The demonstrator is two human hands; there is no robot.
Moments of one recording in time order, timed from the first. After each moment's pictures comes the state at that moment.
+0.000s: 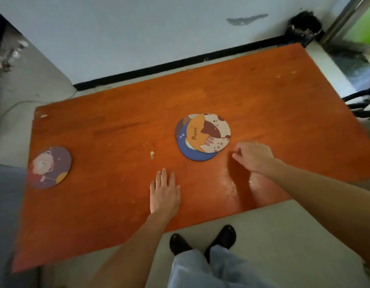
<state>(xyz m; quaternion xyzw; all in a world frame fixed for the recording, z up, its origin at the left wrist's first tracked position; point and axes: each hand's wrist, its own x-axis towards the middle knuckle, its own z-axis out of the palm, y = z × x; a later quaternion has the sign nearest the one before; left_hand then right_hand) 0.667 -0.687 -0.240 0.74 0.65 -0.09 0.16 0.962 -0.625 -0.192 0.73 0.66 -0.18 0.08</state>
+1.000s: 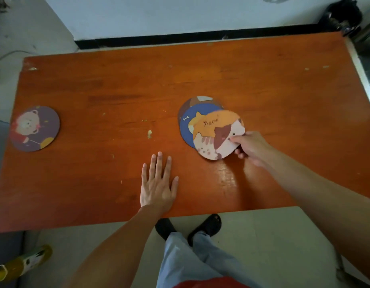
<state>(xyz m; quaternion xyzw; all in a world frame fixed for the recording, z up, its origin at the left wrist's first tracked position) 0.665 -0.710 -0.276 0.73 0.67 -0.04 0.11 0.940 -0.595 -0.202 0.73 0.28 -0.59 -0.21</state>
